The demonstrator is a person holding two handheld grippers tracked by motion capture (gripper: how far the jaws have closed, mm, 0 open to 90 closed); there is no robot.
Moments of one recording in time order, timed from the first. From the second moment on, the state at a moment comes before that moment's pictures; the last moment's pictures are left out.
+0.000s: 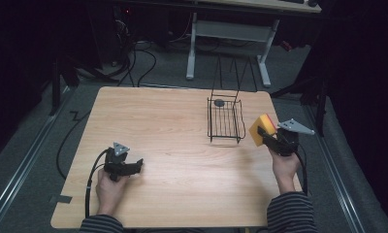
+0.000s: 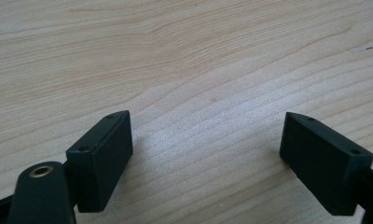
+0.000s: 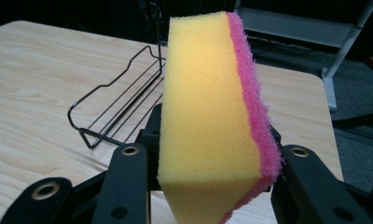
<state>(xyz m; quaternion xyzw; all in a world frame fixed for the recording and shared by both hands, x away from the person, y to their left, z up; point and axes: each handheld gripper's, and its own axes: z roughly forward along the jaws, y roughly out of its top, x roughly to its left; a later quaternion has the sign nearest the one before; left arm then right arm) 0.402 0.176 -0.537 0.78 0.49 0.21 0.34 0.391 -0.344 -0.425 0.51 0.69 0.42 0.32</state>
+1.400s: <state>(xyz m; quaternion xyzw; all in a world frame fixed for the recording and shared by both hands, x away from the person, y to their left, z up) 0.402 0.176 -0.537 0.78 0.49 0.21 0.34 0.427 -0.292 -0.390 0.48 0.70 0.45 0.29</state>
